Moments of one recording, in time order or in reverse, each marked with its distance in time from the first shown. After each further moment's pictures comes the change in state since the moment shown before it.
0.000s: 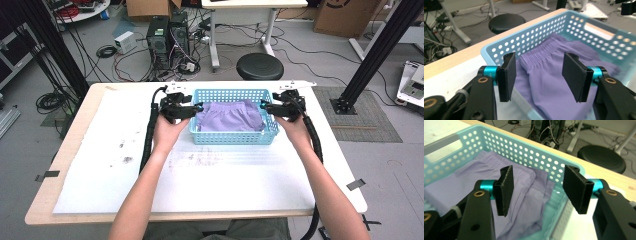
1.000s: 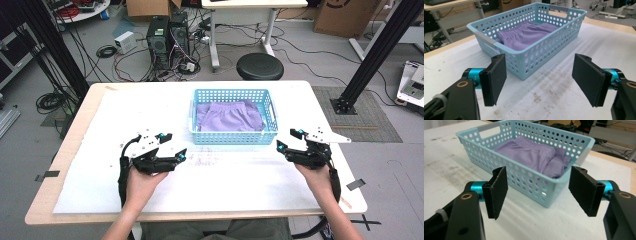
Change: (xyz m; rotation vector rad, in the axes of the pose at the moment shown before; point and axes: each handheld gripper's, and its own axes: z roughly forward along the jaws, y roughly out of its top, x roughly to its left) left arm -0.052 -0.093 -0.097 -0.107 -0.042 0.090; right arm 0.032 -0.105 -0.085 -0.138 0.069 0.001
